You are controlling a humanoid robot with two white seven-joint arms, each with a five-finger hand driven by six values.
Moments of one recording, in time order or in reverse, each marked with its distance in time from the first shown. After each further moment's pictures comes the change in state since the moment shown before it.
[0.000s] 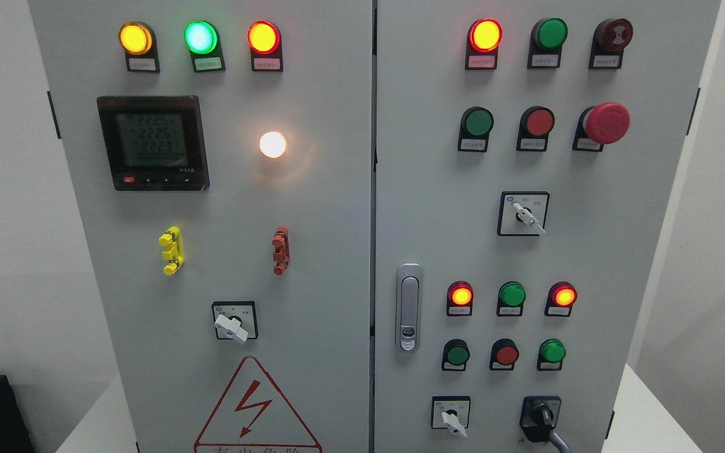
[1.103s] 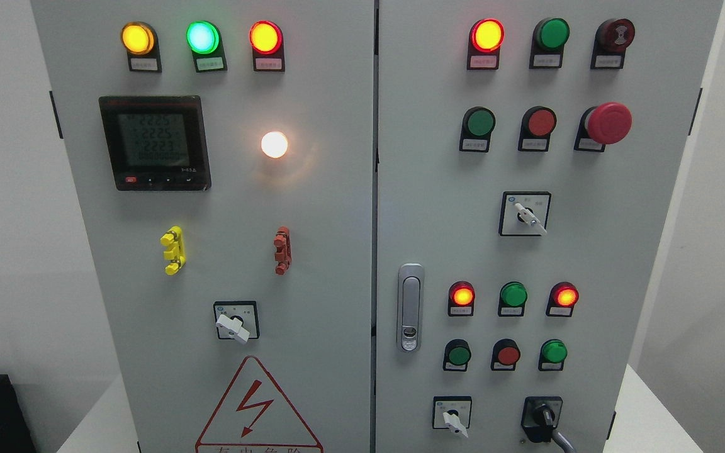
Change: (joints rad) left arm 0.000 0.000 0.000 0.000 0.000 0.000 0.000; right arm 0.001 -0.004 -0.016 0.001 0.000 0.000 0.000
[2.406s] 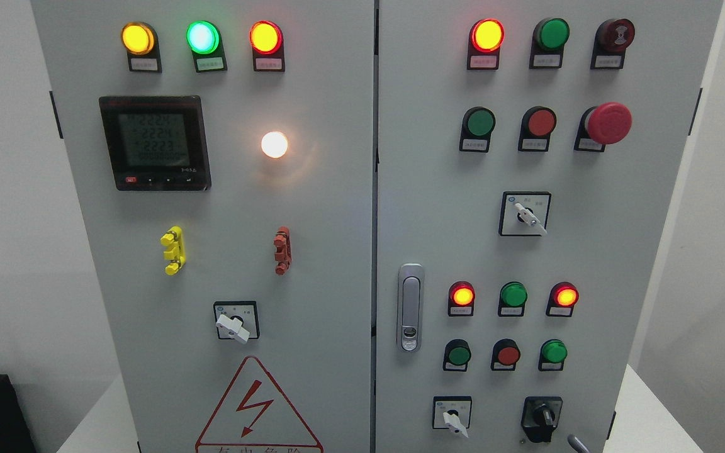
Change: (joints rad) left arm 0.000 0.000 0.000 0.000 0.000 0.000 0.000; right arm 0.026 -0.001 -0.031 -0.022 0.001 -0.008 -0.003
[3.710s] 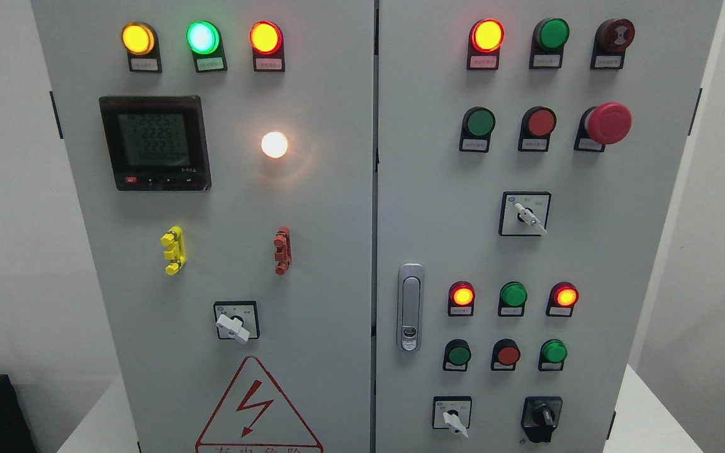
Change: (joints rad) left arm 0.000 0.000 0.000 0.000 0.000 0.000 0.000; right arm 0.066 -0.002 -0.049 0.007 -0.001 -0.011 -0.009
